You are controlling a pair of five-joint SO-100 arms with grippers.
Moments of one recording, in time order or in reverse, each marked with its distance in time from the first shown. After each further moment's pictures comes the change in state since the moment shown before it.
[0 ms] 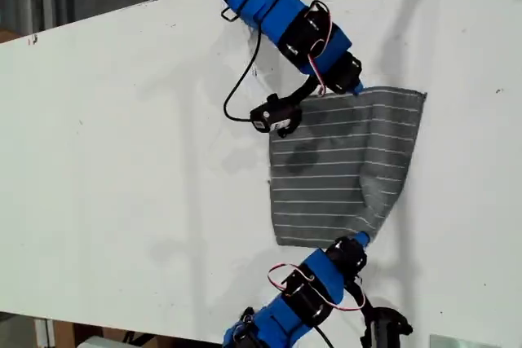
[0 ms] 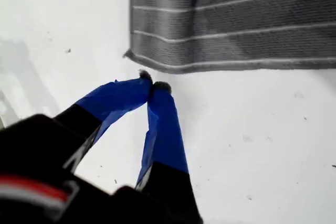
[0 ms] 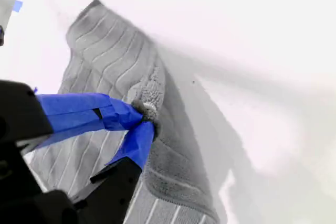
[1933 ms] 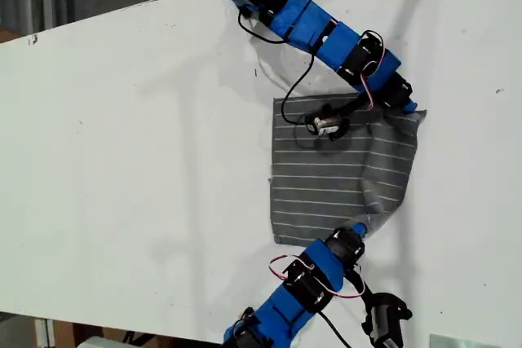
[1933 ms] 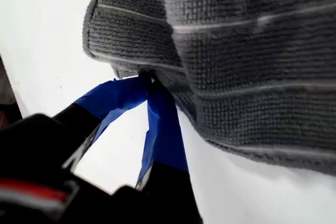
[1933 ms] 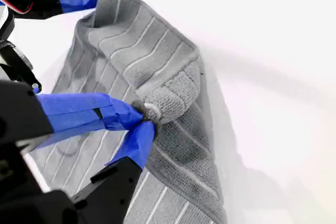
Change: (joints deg) arm 0 -1.4 -2.2 2.5 -4.7 -0.3; arm 1 -6.6 -28.6 2.6 -32.6 17.8
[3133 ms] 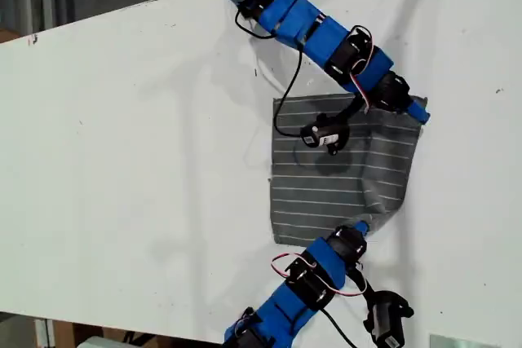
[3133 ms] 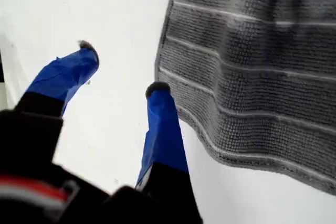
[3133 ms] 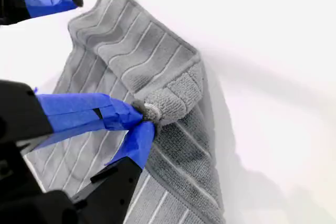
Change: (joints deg) arm 0 0.0 -1.1 0.0 -1.7 0.2; arm 1 1.5 7.7 -4.9 -1.0 -19.3
